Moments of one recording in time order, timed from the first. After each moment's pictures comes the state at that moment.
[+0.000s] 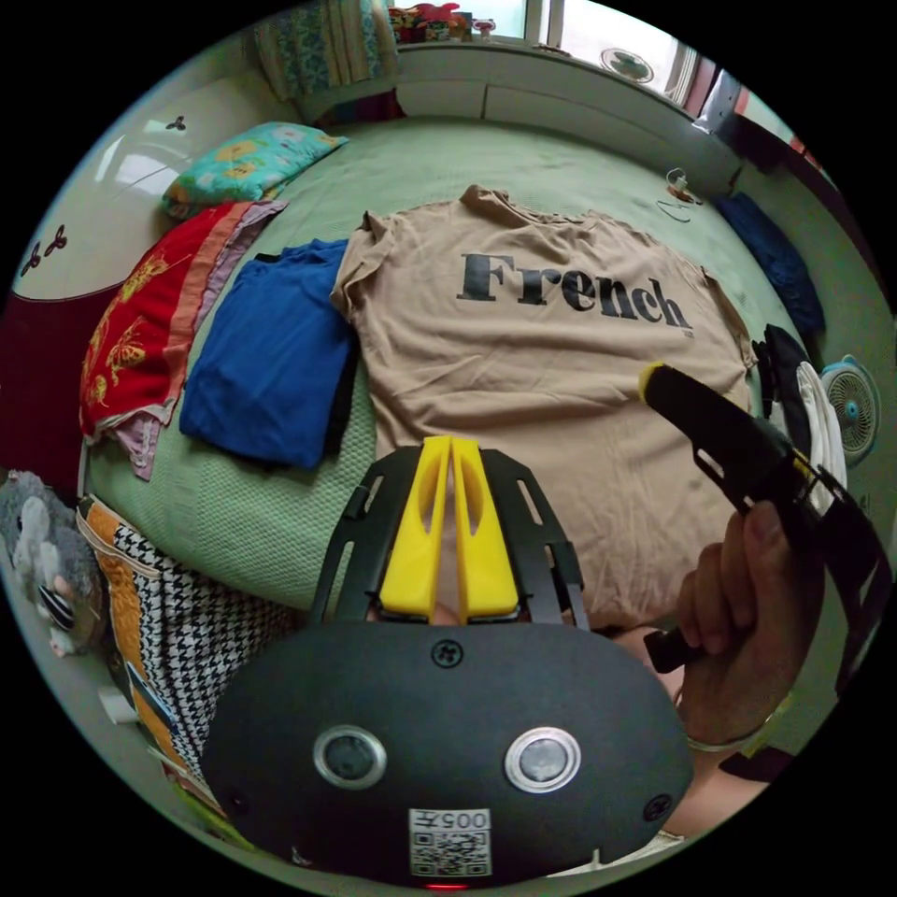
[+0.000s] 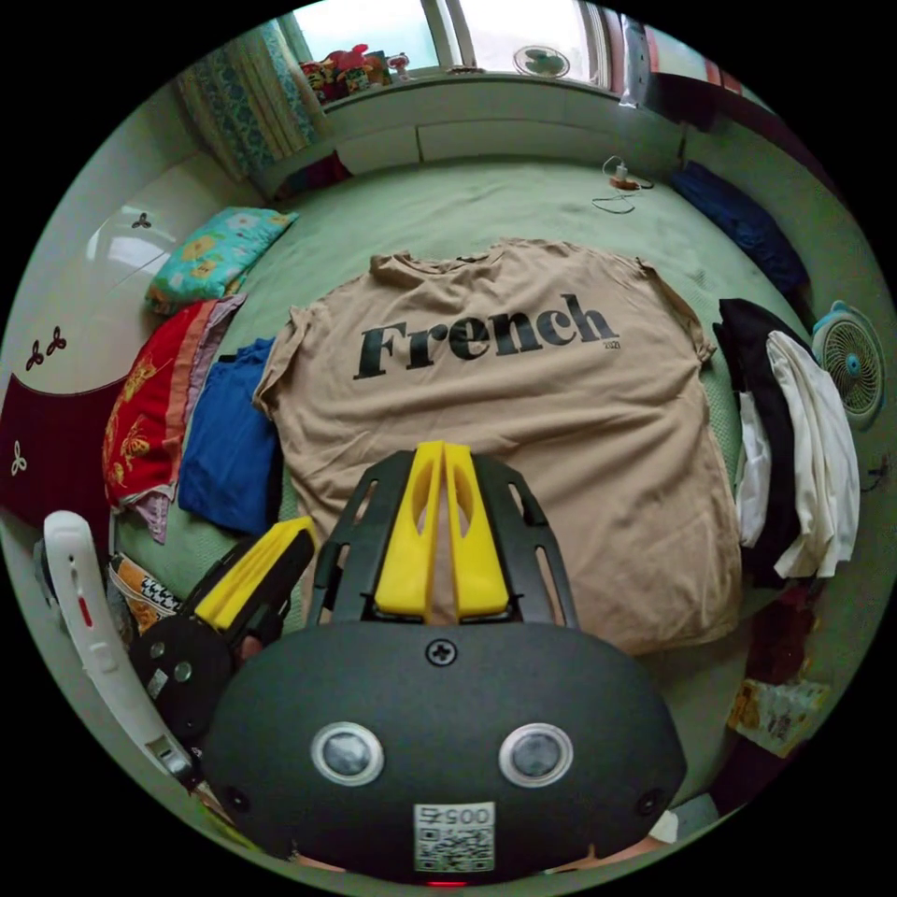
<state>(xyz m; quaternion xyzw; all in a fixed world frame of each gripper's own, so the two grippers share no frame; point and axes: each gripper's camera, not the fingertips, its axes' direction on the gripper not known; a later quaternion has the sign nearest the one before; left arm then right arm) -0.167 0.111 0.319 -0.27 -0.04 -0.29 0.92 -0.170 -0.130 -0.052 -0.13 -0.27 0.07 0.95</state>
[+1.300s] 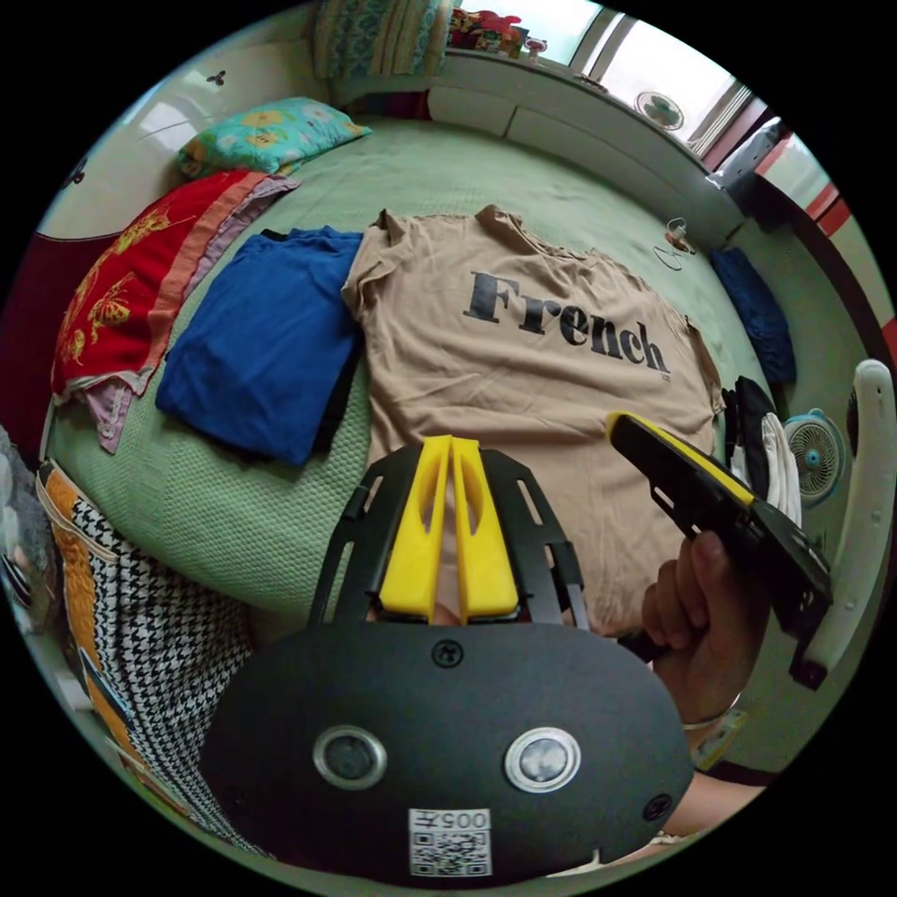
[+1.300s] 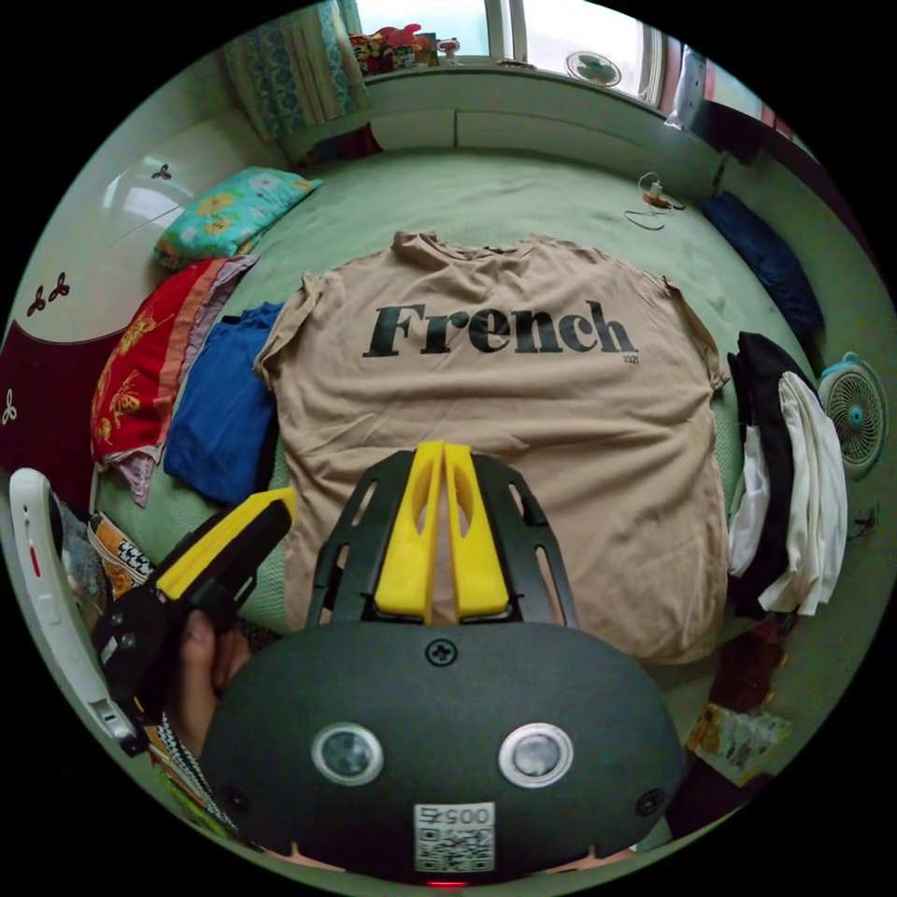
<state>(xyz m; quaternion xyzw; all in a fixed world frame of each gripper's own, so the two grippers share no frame) -0.226 0.169 0.321 -0.23 0.00 -0.35 0.91 -0.182 -0.123 -0.014 -0.13 -0.26 0.00 0.96</state>
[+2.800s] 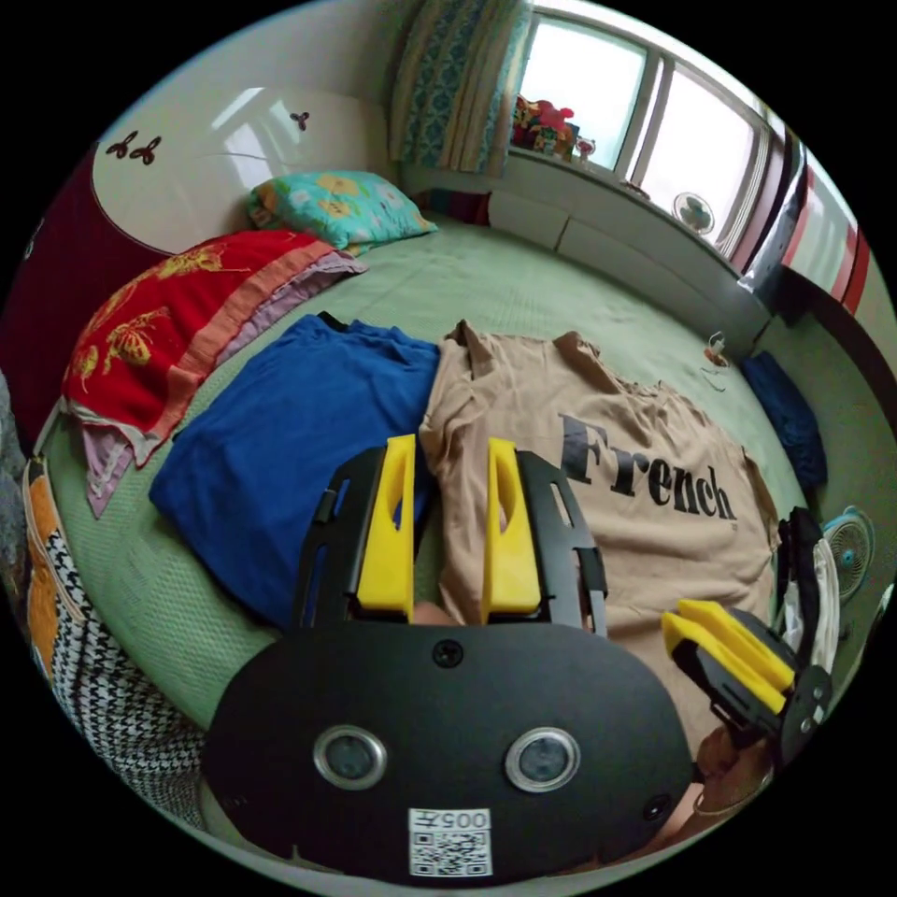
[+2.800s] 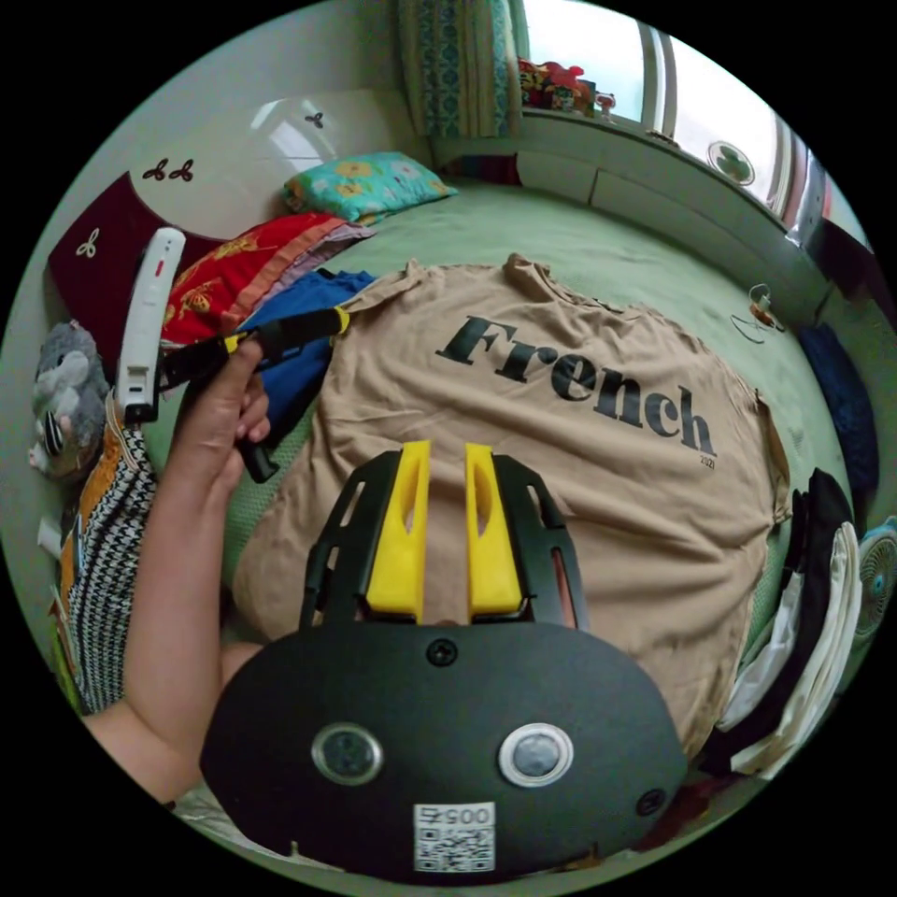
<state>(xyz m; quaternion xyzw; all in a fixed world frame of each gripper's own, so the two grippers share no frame) -0.346 0.265 0.367 -0.07 -0.10 -0.41 0.91 -0.300 -0.101 0.056 -0.02 -0.34 -0.16 0.93</state>
